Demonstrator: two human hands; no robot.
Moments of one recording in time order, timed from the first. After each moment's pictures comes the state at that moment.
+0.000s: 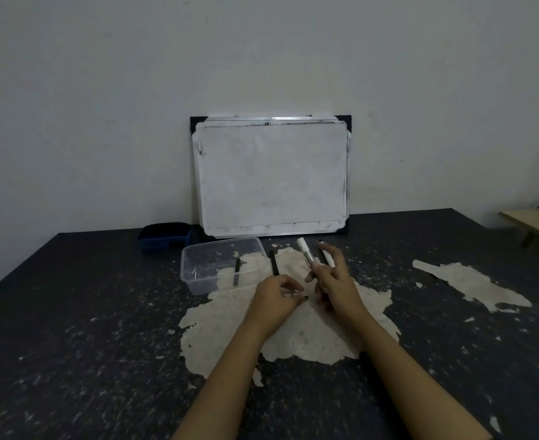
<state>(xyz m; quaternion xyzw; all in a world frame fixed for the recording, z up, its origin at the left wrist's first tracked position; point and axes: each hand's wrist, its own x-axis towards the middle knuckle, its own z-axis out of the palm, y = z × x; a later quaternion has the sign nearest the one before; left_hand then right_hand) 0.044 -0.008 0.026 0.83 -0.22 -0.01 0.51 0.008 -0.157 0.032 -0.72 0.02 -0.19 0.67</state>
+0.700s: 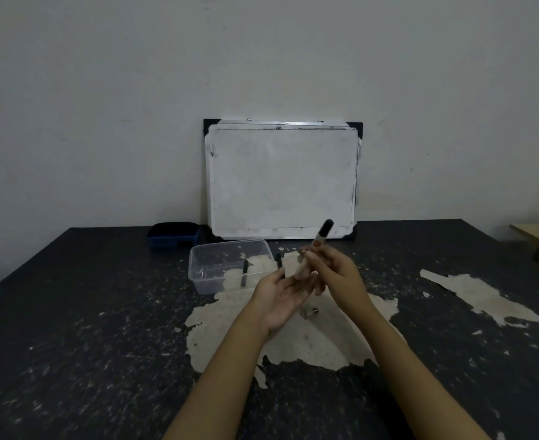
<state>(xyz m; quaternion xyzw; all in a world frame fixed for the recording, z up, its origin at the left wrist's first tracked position) 0.048 -0.007 0.057 0.25 0.05 -0.38 0.89 0.010 -0.146 0.068 -0.75 -0.06 -0.21 0.62</state>
